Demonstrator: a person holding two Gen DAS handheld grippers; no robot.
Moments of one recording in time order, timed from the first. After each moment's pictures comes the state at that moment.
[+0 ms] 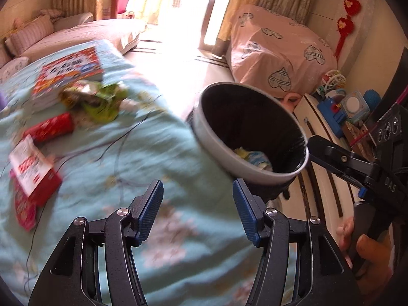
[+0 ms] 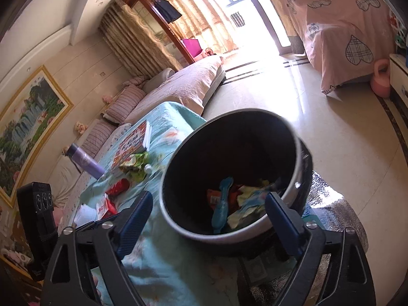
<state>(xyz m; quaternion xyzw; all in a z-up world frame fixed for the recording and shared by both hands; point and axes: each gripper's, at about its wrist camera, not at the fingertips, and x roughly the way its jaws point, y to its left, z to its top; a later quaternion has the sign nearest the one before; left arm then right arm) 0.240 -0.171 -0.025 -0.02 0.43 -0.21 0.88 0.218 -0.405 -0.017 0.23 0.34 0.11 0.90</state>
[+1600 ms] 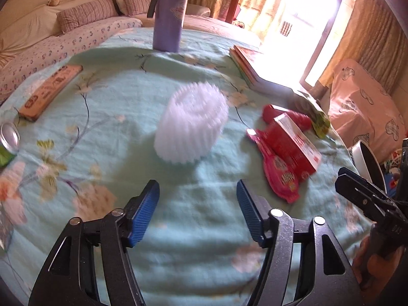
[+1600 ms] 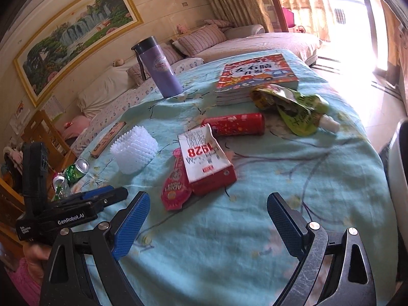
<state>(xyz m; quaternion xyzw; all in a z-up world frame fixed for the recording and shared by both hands) 0.221 0.102 -0.054 -0.12 0.42 0.04 0.90 0.274 -0.142 -0.040 0.04 0.39 0.30 0.87</state>
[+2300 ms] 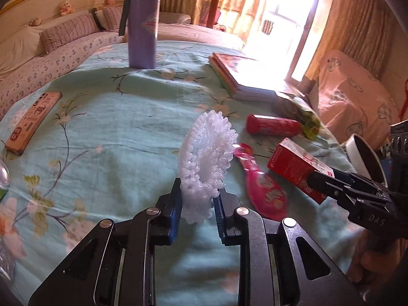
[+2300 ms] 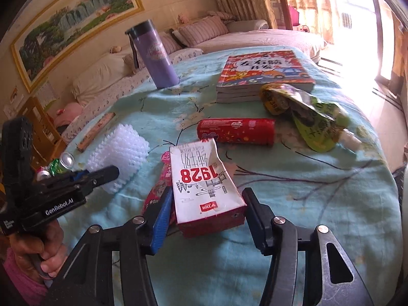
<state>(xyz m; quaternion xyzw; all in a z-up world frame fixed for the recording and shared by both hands) 0.231 0.082 -0.045 -0.09 0.40 -0.01 0.91 0.286 -0.138 -0.046 0.03 0.40 0.29 0.87</state>
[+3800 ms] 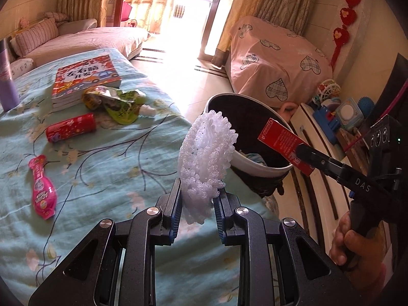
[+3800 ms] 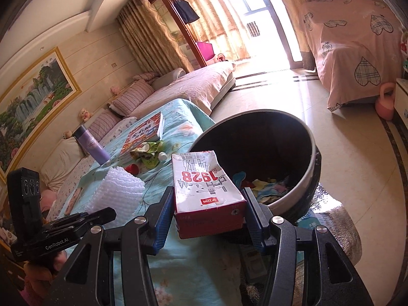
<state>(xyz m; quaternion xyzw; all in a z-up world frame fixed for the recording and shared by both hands) 0.217 -0.150 -0.004 -0.03 0.41 -0.22 0.89 0.205 -0.394 -0.007 0.18 0.32 0.11 0.92</state>
